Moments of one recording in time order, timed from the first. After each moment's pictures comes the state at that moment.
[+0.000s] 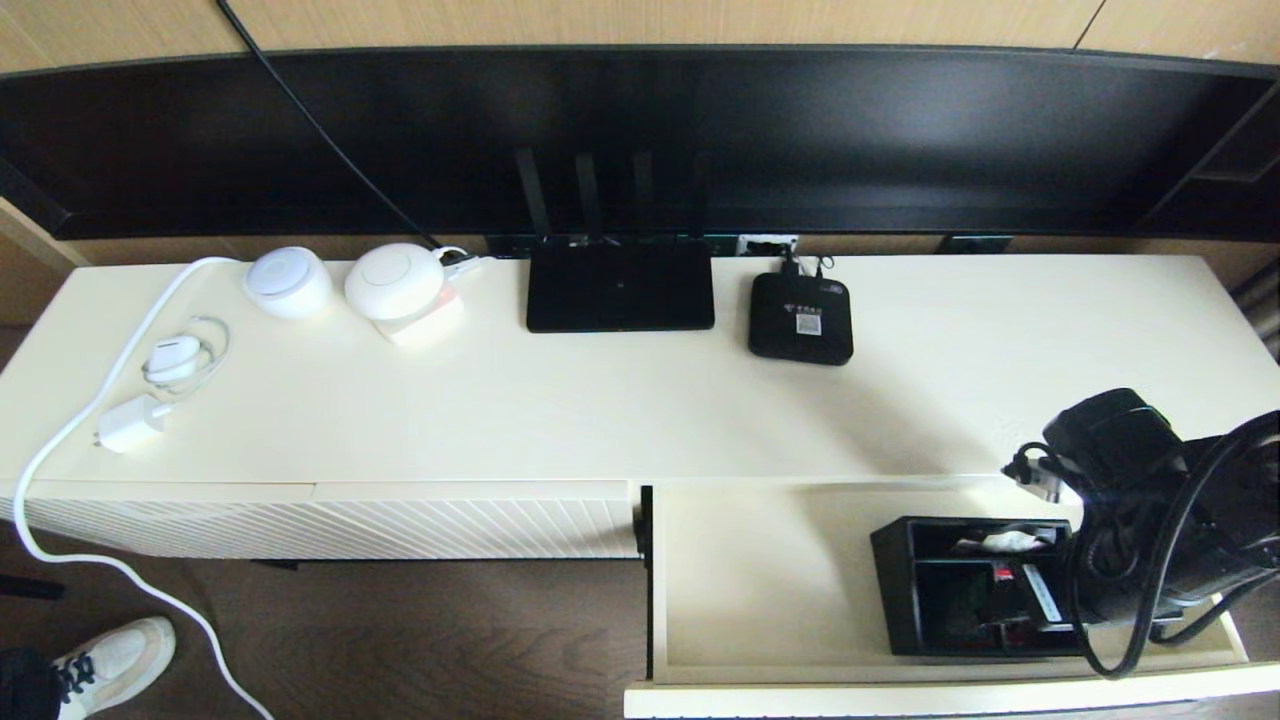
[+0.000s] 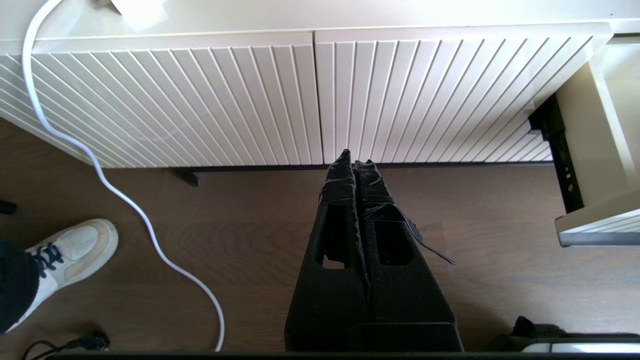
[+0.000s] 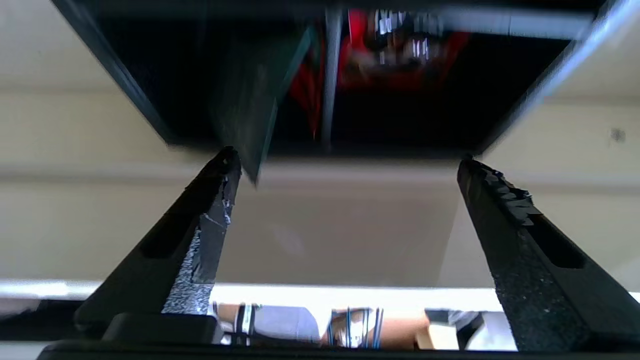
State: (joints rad) left arm 0.00 0.00 0.00 0.00 0.00 0.02; right arm 0.14 1.72 -0.90 0.38 -0.05 0.18
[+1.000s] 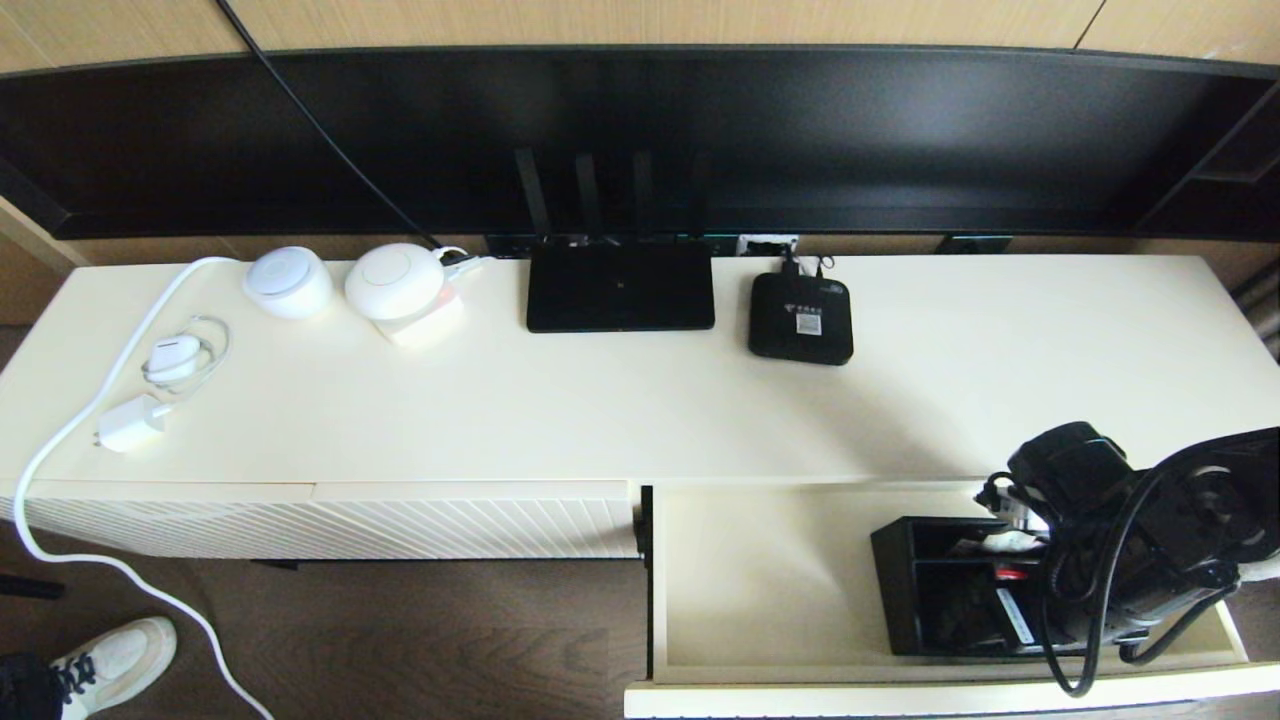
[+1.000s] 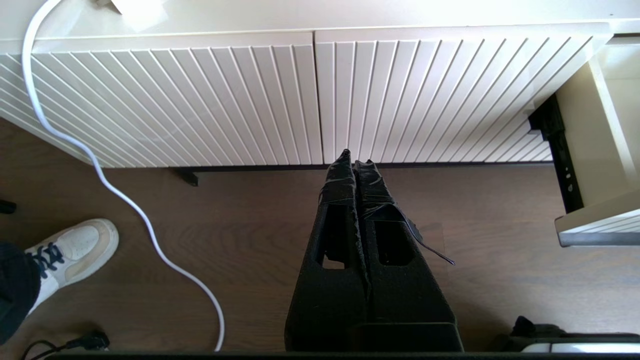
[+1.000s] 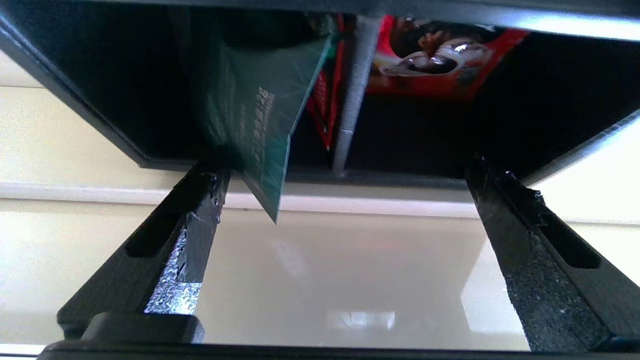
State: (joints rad) left arm 0.00 0.00 0.00 0.00 0.00 0.02; right arm 0.16 1.82 -0.85 0.29 -0.04 0.17
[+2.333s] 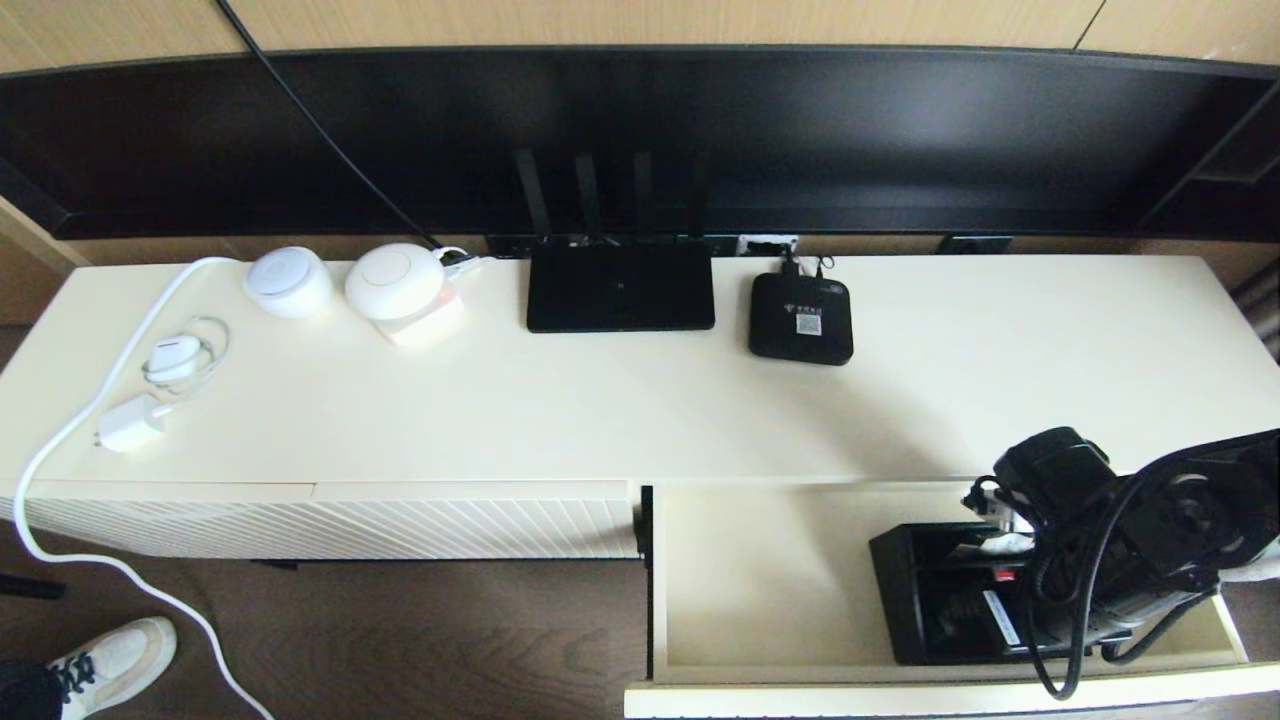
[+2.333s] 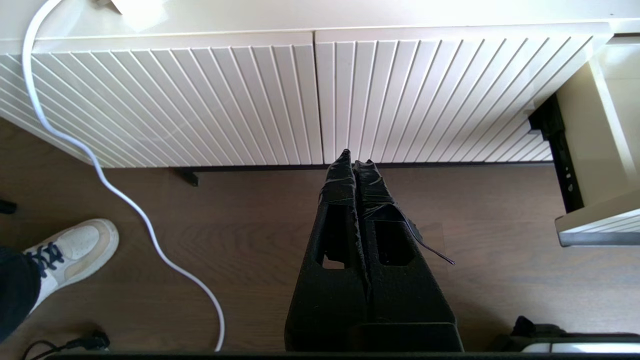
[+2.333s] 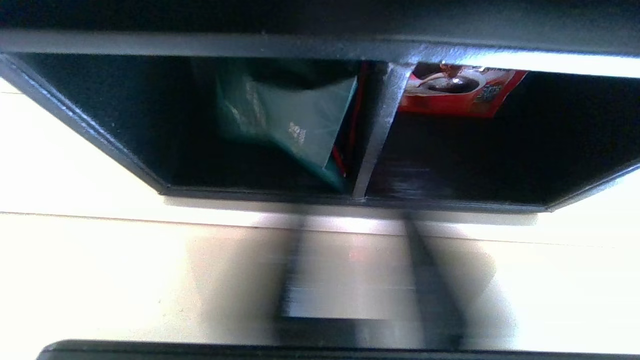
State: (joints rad) left arm 0.00 0.00 0.00 0.00 0.00 0.02; right arm 0.17 1.84 -0.84 0.25 -0.05 0.17
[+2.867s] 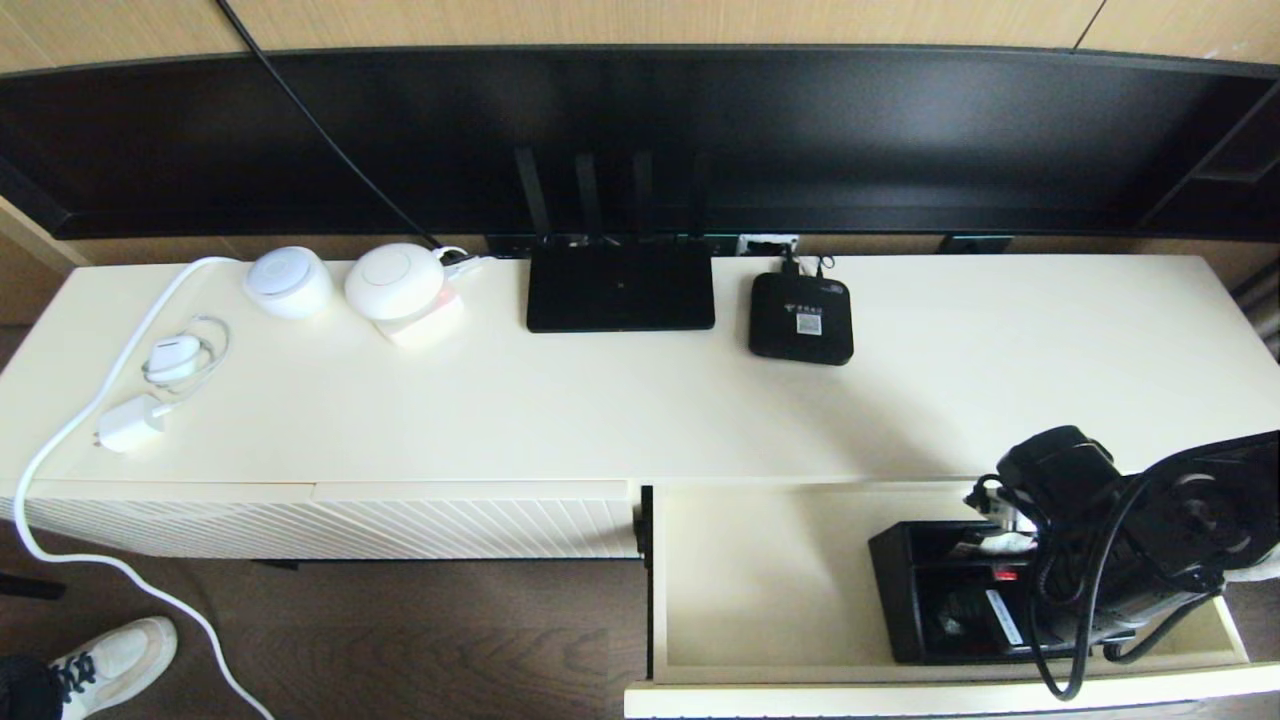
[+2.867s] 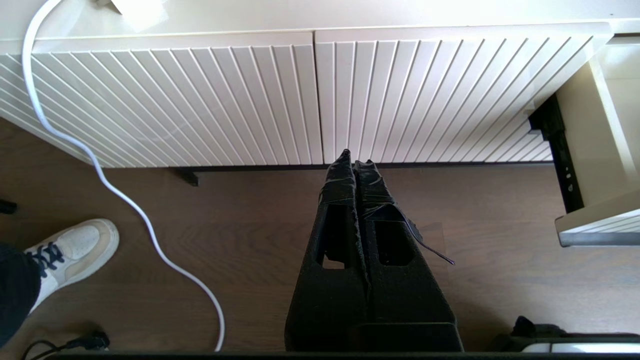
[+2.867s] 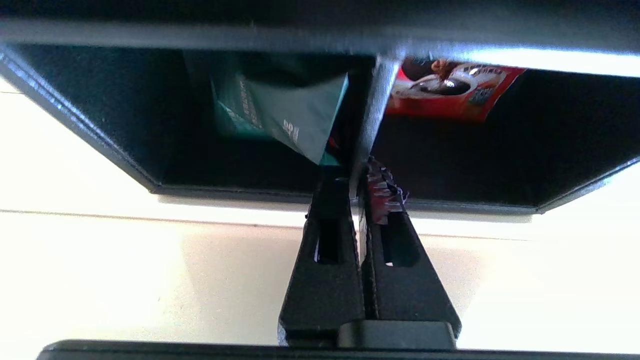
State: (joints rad) left arm 0.00 0.00 0.00 0.00 0.00 0.02; right arm 0.17 1.82 -0.84 0.26 -0.04 0.16
